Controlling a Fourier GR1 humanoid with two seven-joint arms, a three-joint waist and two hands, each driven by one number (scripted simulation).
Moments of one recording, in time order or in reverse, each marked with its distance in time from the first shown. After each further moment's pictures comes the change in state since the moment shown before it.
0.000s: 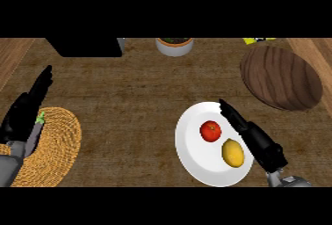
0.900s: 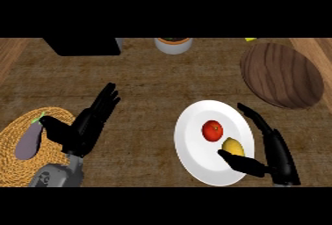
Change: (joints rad) left arm 0.051 -0.346 -0.097 -0.073 0.286 -0.137 -0.011; right arm 0.114 0.013 -0.025 -0.096 0.429 -0.386 0.008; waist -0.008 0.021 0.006
